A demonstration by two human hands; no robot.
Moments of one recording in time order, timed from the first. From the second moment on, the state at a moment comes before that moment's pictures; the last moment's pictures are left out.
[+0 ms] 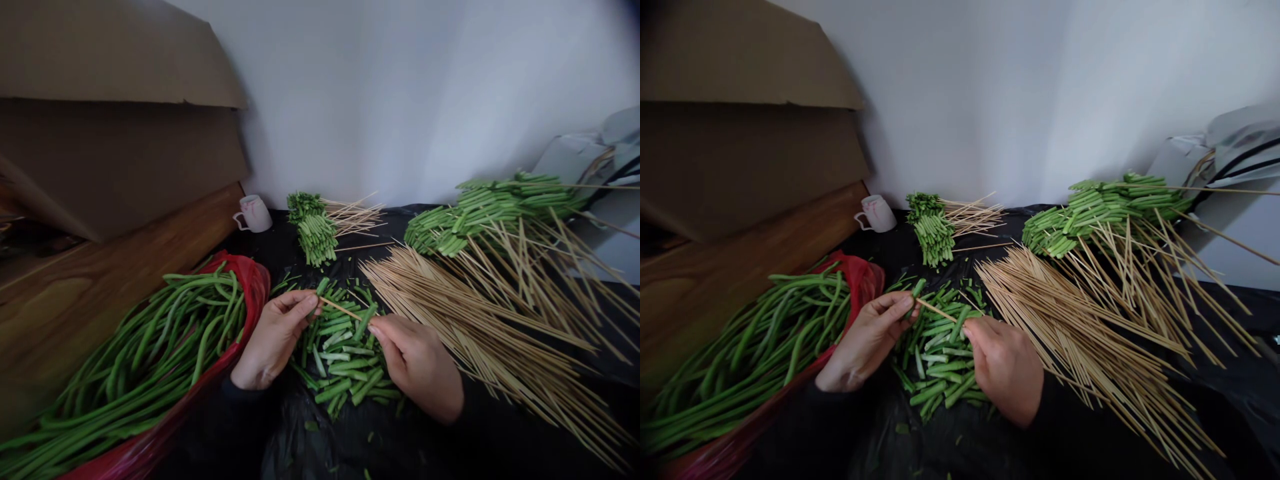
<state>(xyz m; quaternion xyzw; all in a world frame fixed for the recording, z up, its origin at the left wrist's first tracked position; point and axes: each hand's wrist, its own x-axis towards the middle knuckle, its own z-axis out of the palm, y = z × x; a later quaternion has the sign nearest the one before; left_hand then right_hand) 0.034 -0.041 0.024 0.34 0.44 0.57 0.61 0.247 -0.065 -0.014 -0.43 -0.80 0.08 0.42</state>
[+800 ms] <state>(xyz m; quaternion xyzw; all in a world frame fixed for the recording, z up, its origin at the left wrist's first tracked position) 0.060 -0.054 0.007 0.48 0.44 0.47 0.59 0.240 -0.067 -0.005 -0.43 -0.79 0.12 0.41</state>
